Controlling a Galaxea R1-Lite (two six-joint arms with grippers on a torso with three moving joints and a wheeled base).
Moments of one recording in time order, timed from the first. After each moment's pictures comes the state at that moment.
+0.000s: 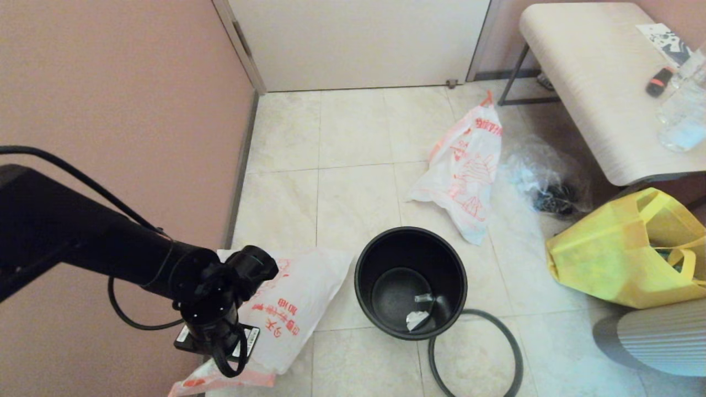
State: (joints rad) left arm -0.35 1.94 -0.95 0.43 0.39 -0.21; right arm 0.01 0.00 0.00 0.00 0.00 0.00
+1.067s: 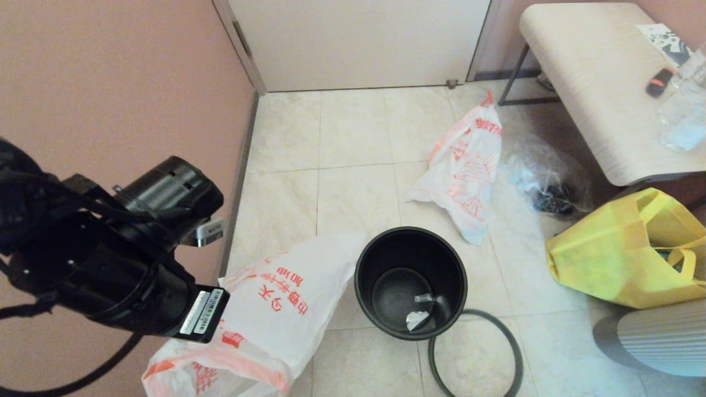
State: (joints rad) left arm -0.55 1.52 -1.26 0.96 0.27 -0.36; right arm 0.01 0.00 0.00 0.00 0.00 0.00
